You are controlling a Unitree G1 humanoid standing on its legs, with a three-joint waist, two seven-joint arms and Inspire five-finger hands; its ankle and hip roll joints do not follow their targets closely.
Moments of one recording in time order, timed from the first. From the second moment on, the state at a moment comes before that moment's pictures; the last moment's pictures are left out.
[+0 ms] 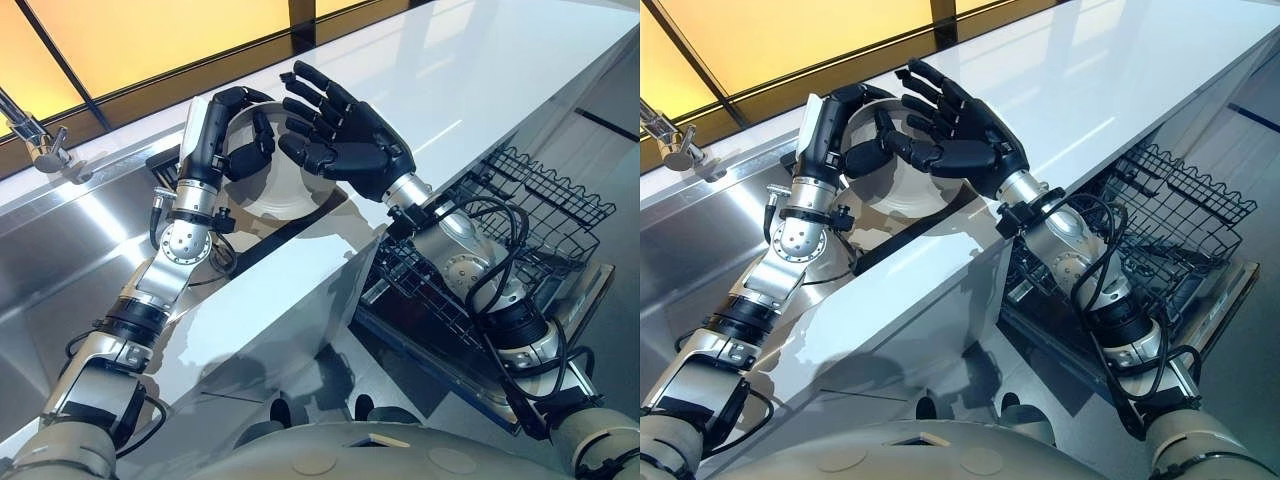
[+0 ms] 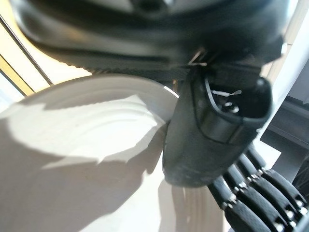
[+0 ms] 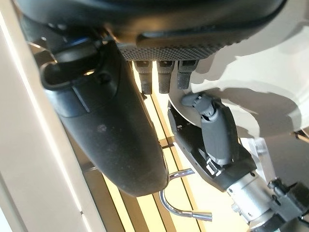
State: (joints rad) left arm -0.43 0.60 -0.31 0.25 0.00 -0.33 0.32; right arm -0.49 -0.41 0.34 -0.16 0.92 0.23 0.06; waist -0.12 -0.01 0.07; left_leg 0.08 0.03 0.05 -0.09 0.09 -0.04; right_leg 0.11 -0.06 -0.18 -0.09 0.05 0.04
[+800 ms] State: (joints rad) left arm -0.45 0.60 -0.31 0.21 0.00 -0.29 0.32; right arm -0.52 -0.39 0.37 -0.12 0.91 0.25 0.03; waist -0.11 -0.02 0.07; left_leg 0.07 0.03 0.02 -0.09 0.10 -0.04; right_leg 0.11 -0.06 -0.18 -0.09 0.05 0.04
